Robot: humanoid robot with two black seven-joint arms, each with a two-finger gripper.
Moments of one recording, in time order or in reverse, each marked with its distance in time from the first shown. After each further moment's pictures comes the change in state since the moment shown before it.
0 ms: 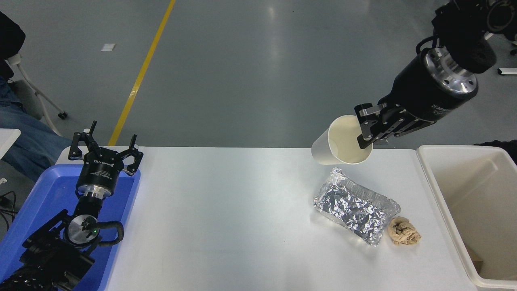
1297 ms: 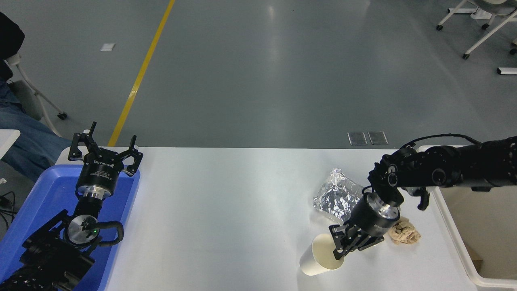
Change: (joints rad) left arm 0.002 0.000 -0.002 0.000 -0.001 0.002 0.000; right arm -0.921 0.114 0.354 -0.346 -0.173 -0.024 0.001
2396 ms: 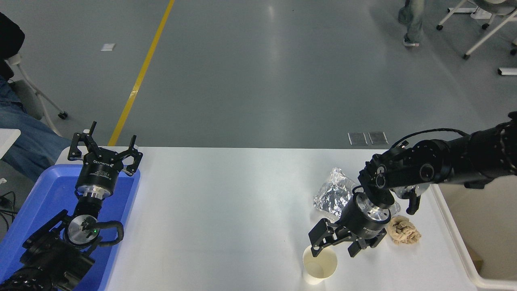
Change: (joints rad) left arm 0.000 0.000 0.000 0.000 0.000 0.000 0.000; right arm -0.130 0.069 -0.030 0.040 -0.001 -0.227 -0.049
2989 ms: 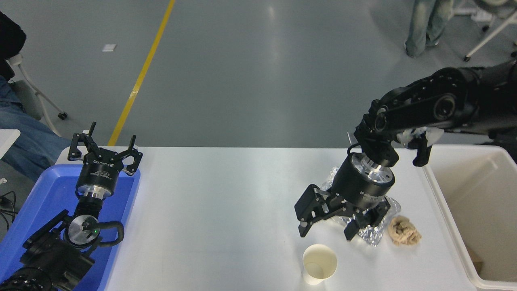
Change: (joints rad) left arm 0.000 -0.001 -0.001 0.000 0.000 0.000 0.000; right arm 0.435 0.071 -0.126 0.226 0.338 0.212 -0.002
